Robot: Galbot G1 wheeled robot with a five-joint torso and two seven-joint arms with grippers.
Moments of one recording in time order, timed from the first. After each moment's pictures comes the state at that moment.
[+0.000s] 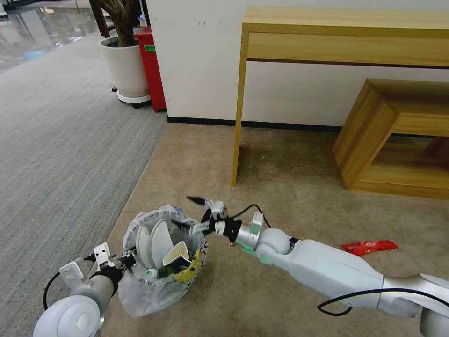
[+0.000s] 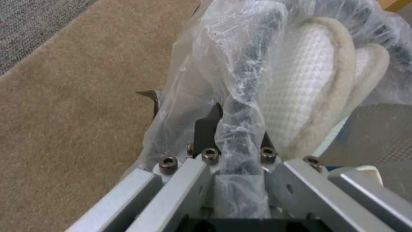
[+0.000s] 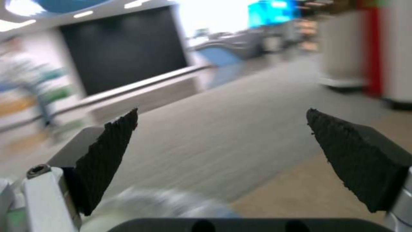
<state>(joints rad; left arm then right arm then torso) 1.57 -1.38 -0.78 -2.19 -0.86 0.70 -0.31 -0.47 1.02 -0.61 1.56 1.05 0.31 -0.15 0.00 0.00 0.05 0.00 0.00</state>
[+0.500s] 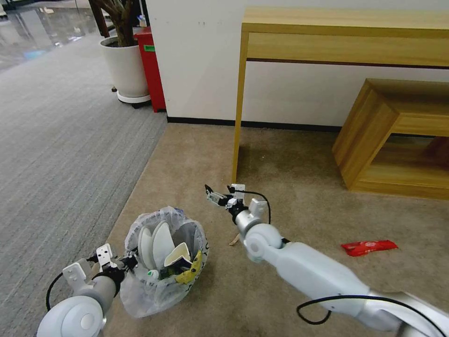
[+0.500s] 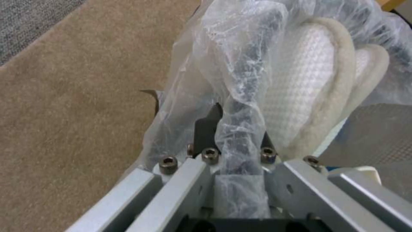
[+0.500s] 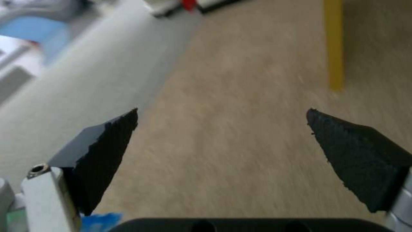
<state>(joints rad) 1.58 -1.39 -0.77 -2.19 -0.84 0.69 -0.29 -0.55 1.20 -0.52 1.45 1.16 0.07 0.52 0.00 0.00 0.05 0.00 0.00</state>
